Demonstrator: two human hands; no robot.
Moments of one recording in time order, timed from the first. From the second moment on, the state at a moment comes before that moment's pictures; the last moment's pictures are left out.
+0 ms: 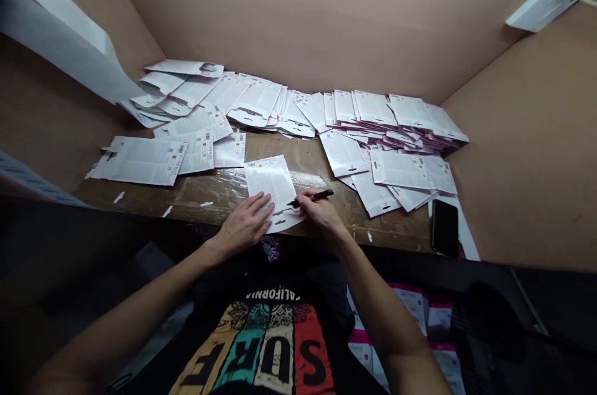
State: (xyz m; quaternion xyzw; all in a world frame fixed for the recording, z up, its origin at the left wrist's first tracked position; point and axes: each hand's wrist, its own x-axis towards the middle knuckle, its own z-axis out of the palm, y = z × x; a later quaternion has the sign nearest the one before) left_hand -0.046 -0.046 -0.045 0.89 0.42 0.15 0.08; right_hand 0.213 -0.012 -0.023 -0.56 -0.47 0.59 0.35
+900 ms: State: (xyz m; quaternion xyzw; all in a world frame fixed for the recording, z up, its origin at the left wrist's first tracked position) left_hand -0.048 -0.042 -0.049 0.86 0.44 0.20 0.16; right_hand 0.187 -0.010 -0.012 -0.51 -0.84 0.19 0.02
